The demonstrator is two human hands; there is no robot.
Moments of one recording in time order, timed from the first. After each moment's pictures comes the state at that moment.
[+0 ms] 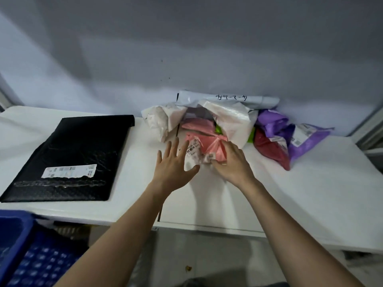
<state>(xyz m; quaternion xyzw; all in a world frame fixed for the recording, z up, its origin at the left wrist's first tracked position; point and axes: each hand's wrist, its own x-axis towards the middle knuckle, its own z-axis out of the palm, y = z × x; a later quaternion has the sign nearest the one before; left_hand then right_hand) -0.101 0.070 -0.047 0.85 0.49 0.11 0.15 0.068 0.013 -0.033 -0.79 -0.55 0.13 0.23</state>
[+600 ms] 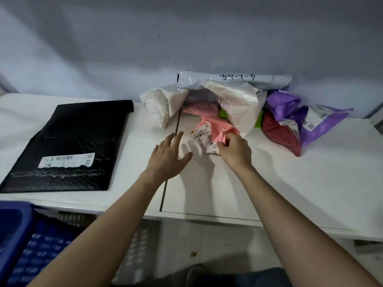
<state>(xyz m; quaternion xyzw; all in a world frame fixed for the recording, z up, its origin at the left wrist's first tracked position) -0.115 0.084 -0.064 0.84 0.50 0.12 0.18 0.060 0.037 -0.056 -0.84 -0.44 0.14 0.28</state>
